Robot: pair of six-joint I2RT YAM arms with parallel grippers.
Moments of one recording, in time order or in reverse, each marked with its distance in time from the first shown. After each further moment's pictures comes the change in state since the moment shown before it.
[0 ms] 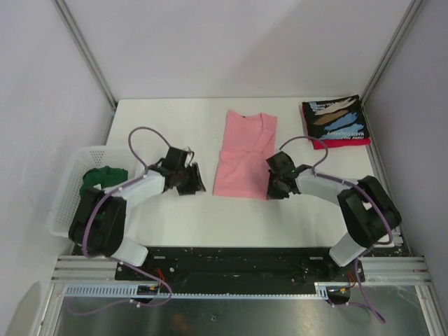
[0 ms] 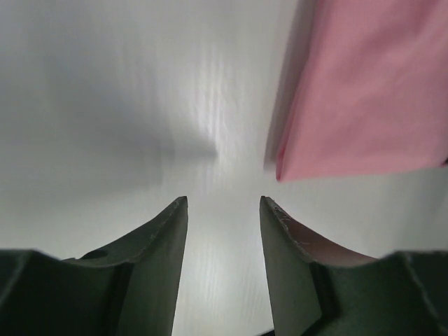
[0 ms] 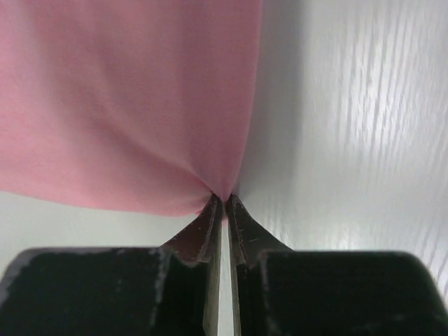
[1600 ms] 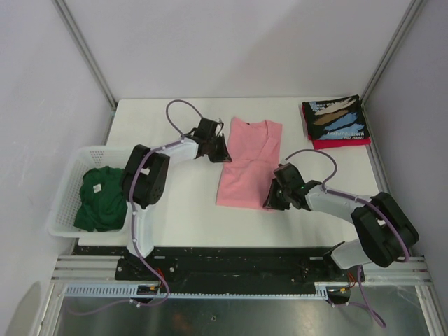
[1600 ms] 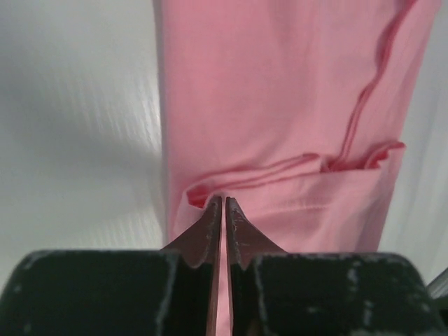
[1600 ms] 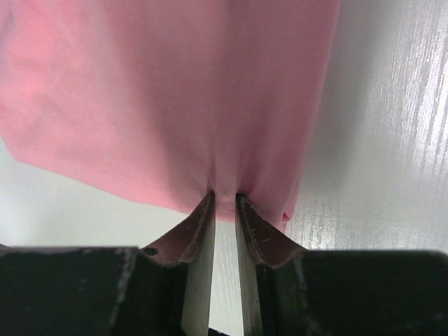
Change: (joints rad) left arm -0.108 0.537 0.562 0.114 0.111 -0.038; right arm 0.021 -0.206 -0.256 0.170 -0.133 0.116
